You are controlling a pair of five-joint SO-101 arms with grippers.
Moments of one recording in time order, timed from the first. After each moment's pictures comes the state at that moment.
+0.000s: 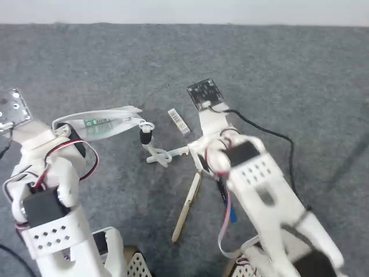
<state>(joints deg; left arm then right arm) -25.7 -61.8 43.7 68.5 14.7 -30.9 -25.3 38.5 55.9 -2.4</state>
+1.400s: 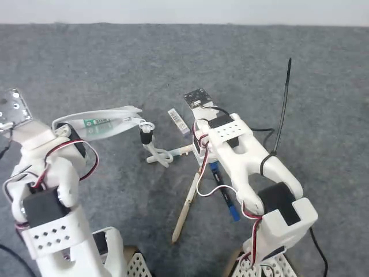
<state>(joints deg) -25.7 -61.8 43.7 68.5 14.7 -26.8 9.3 24.3 57.0 2.2</state>
